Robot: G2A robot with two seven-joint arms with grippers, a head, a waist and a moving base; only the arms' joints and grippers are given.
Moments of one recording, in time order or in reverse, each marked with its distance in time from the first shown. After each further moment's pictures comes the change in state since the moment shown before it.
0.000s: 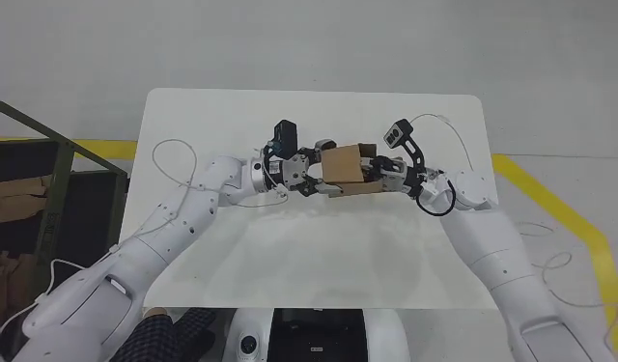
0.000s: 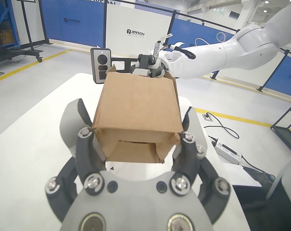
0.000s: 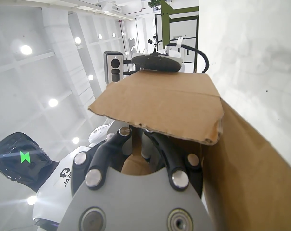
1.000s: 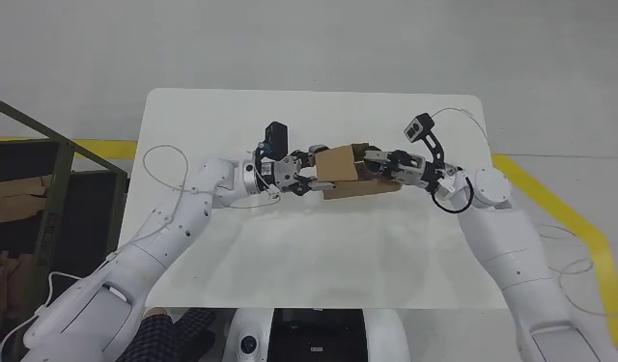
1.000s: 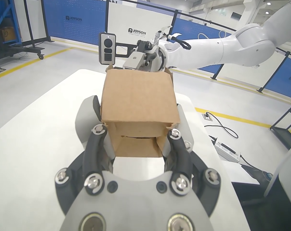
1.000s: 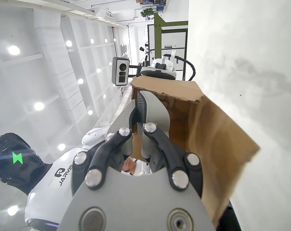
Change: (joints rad) left arm 0.061 -0.005 -0.108 0.003 0.060 -0.059 -0.003; right arm -0.021 0.033 0.125 -0.017 -0.092 0.000 0.010
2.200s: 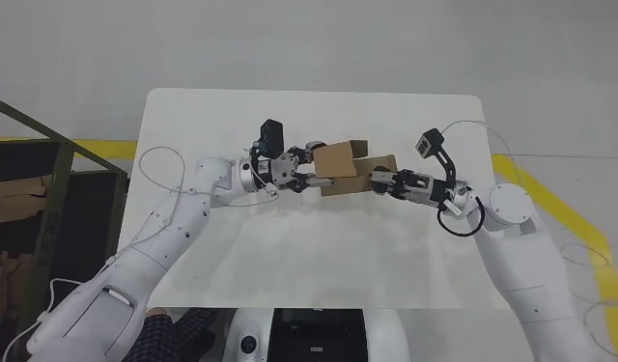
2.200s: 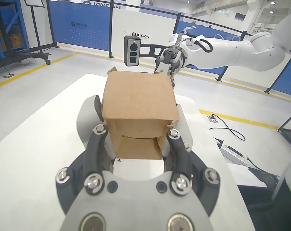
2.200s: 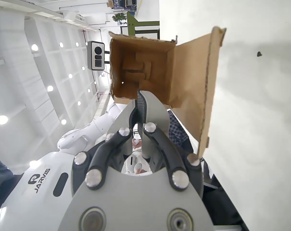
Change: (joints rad) left arm 0.028 -0.016 -0.066 -0.015 0.051 -0.004 0.018; right arm -0.194 0.066 0.117 -0.309 -0.207 0.142 -0.069
